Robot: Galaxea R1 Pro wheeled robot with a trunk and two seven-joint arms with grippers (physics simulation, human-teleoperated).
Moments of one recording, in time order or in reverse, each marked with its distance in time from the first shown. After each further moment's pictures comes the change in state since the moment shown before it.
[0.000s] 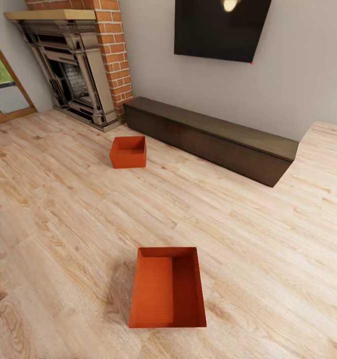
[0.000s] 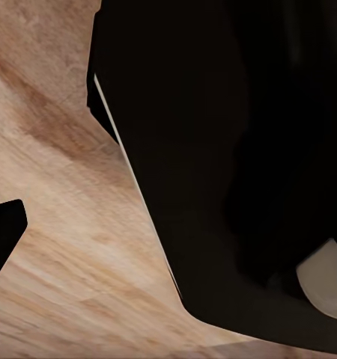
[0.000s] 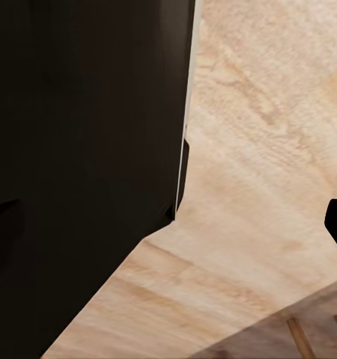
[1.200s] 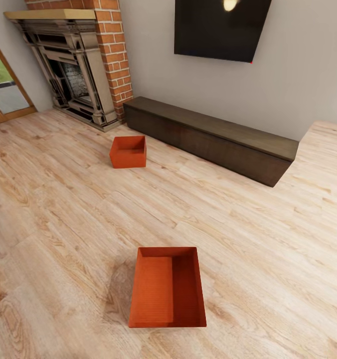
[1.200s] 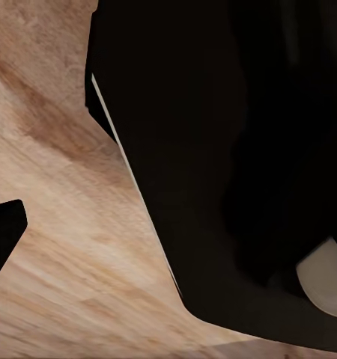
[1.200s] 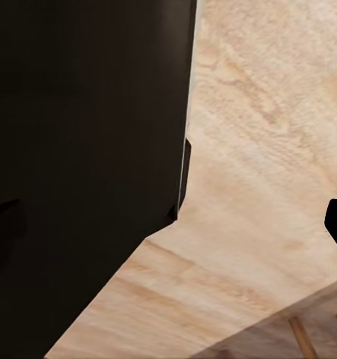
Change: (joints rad) left arm 0.000 -0.001 -0.002 -0.001 -0.006 0.000 0.000; right arm 0.000 0.002 -0.004 0.000 -0.001 0.000 -0.001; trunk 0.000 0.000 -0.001
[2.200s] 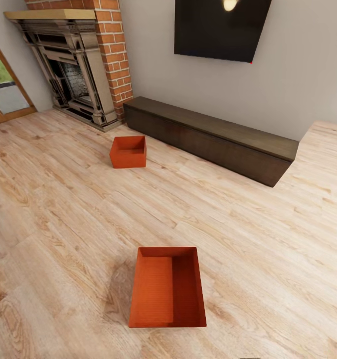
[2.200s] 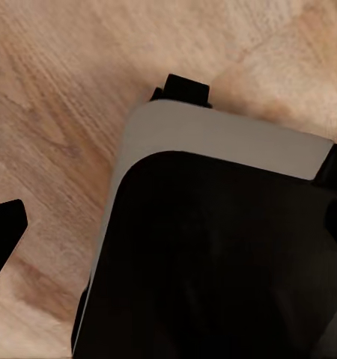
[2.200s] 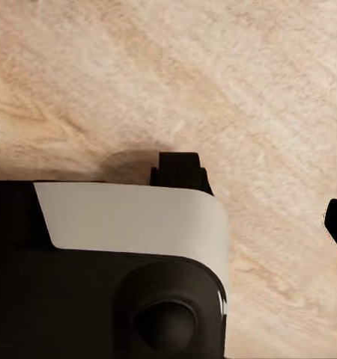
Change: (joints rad) left arm -0.110 0.021 0.007 -0.376 -0.014 0.174 0.077; right arm -0.179 0.013 -0.017 -0.291 -0.025 0.181 -0.018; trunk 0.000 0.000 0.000
